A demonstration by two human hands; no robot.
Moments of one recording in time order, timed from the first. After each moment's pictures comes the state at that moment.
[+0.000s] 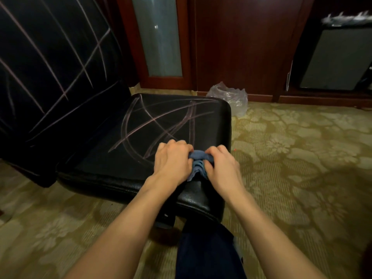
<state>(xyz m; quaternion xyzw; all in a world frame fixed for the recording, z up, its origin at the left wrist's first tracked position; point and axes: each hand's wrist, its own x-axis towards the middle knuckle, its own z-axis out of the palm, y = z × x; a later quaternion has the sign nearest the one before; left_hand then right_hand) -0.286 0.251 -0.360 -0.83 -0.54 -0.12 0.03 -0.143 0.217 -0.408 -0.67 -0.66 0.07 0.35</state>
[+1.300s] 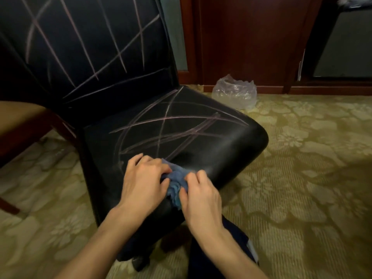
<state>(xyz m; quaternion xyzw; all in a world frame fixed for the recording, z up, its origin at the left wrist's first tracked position) -0.367 0.216 -0.368 -0.82 -0.55 -0.12 0.06 -0.236 0.170 -0.433 -0.66 -0.65 0.02 0.38</state>
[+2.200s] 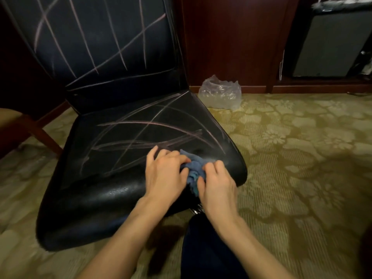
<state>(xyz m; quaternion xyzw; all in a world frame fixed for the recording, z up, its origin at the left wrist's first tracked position) -0.288 0.229 -0.376 -0.82 -0.55 -0.15 0.02 -0.168 0.180 -0.435 -0.70 -0.60 -0.04 0.38</state>
